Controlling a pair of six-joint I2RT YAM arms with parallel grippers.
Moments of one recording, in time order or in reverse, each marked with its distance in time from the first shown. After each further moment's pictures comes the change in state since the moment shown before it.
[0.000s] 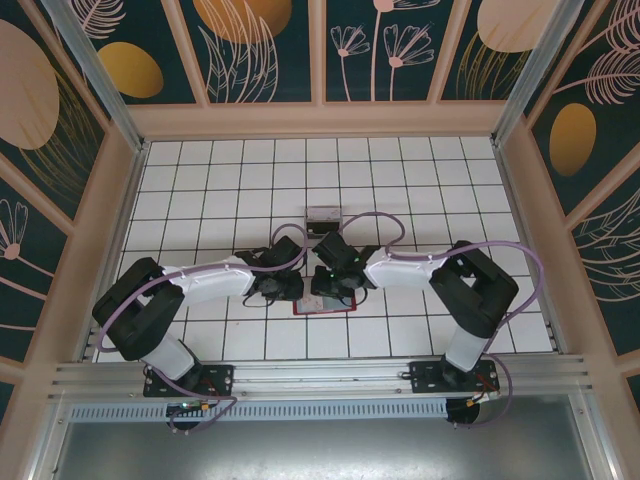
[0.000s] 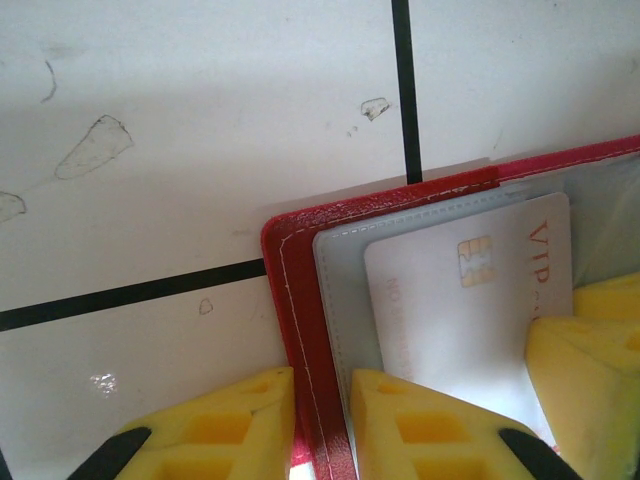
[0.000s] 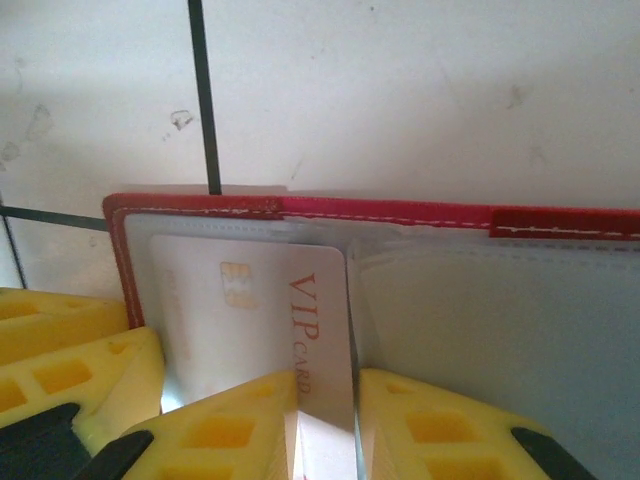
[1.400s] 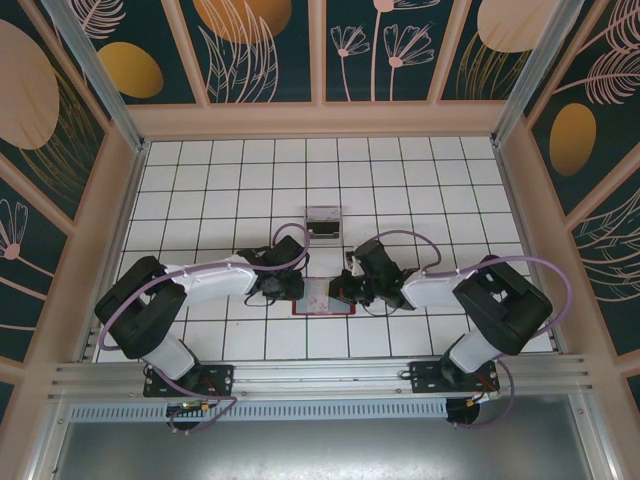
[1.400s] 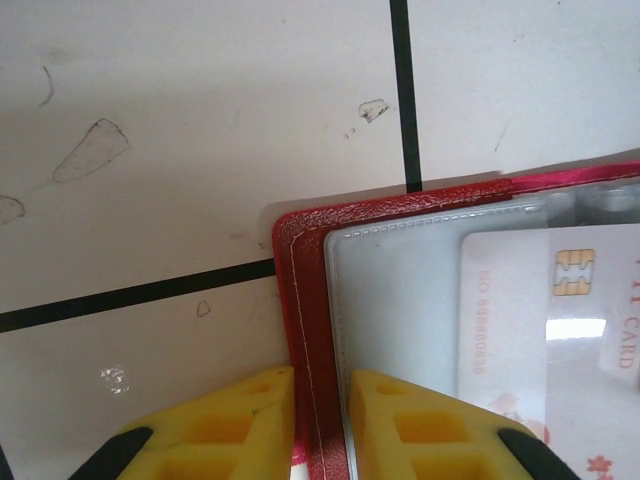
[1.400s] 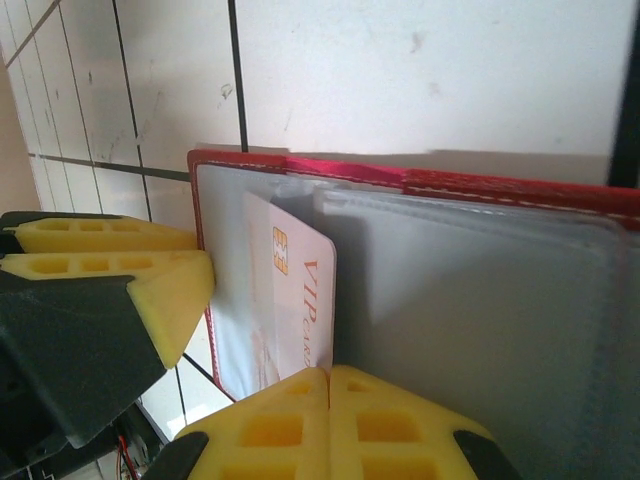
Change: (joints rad) left arm -0.008 0.016 0.023 -0.026 -0.016 0.000; right arm -0.151 -0.182 -0.402 0.511 -0.260 0.046
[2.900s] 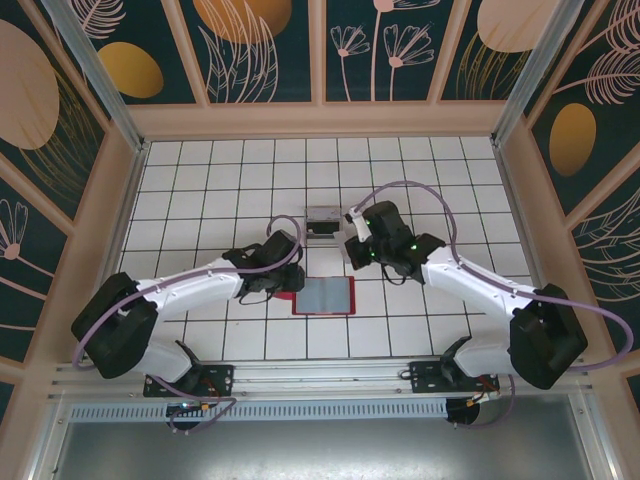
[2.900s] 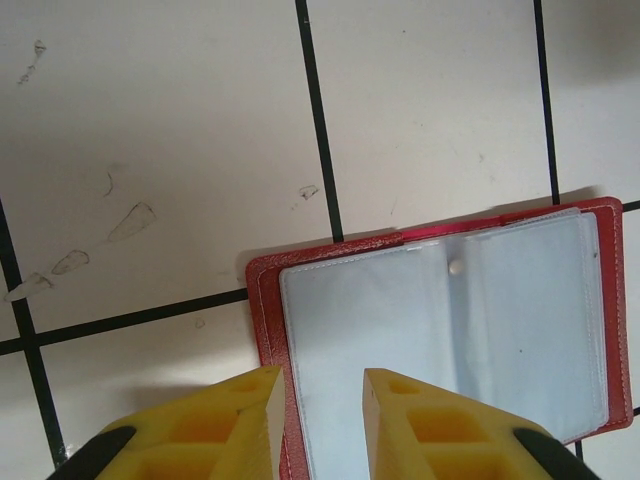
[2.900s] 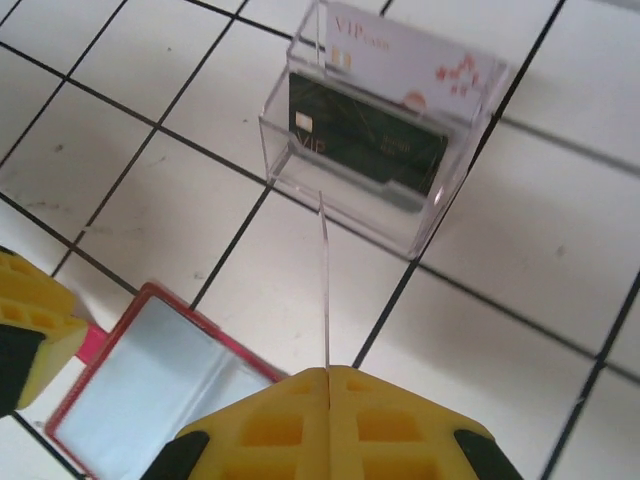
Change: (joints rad) left arm 0.000 -0.155 -0.017 0.020 -0.045 0.003; right arm -0.065 -0.227 0.366 -0.574 0.385 -0.883
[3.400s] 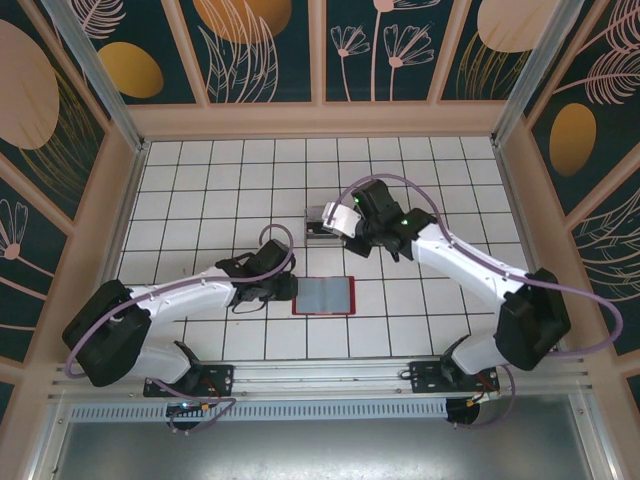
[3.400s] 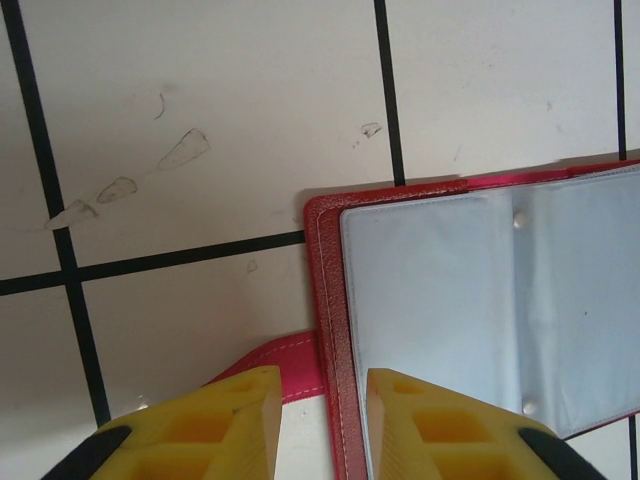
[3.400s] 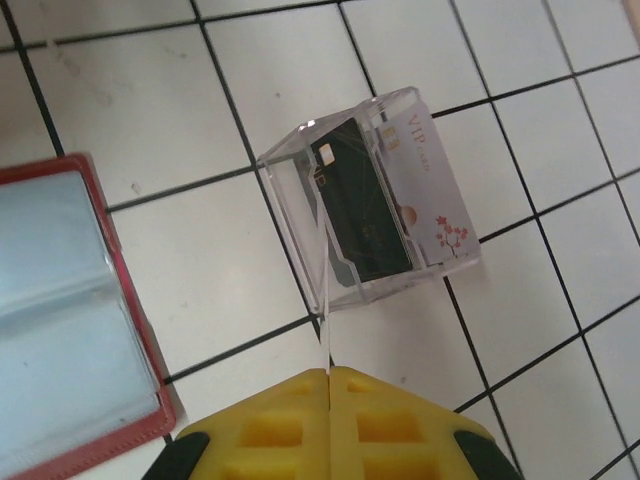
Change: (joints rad) left arm 0.006 -0.060 -0.098 0.018 0.000 -0.023; right arm -0.006 0.147 0.264 -0.213 -0.003 -0.772
